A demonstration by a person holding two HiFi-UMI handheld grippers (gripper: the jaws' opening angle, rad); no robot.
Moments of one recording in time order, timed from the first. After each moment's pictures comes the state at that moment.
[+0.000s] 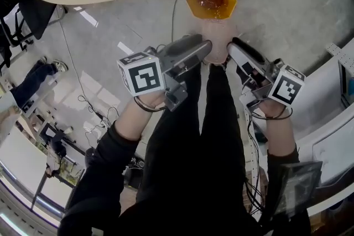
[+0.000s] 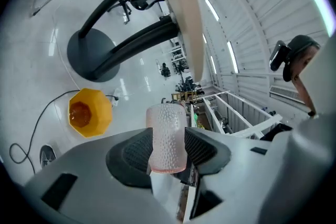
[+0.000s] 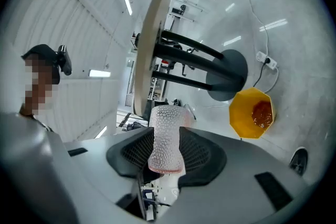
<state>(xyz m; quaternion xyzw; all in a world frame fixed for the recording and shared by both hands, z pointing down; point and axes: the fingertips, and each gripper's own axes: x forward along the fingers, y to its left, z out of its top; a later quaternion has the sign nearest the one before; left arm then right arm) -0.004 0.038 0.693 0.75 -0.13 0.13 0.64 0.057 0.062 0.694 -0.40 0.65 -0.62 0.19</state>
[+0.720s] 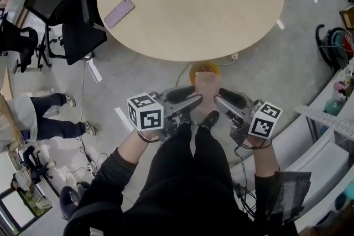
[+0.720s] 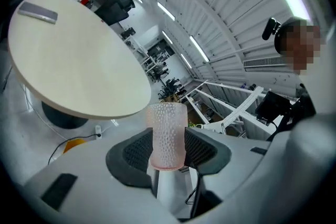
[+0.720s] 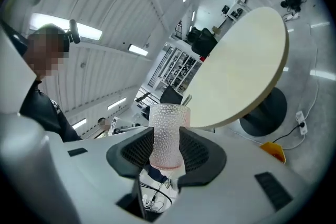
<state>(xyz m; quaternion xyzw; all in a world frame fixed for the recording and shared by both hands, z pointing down) 0.003 0.029 0.444 0.86 -0.10 0.11 0.48 0.059 0.045 0.443 -0.33 0.81 -0.46 0.12</state>
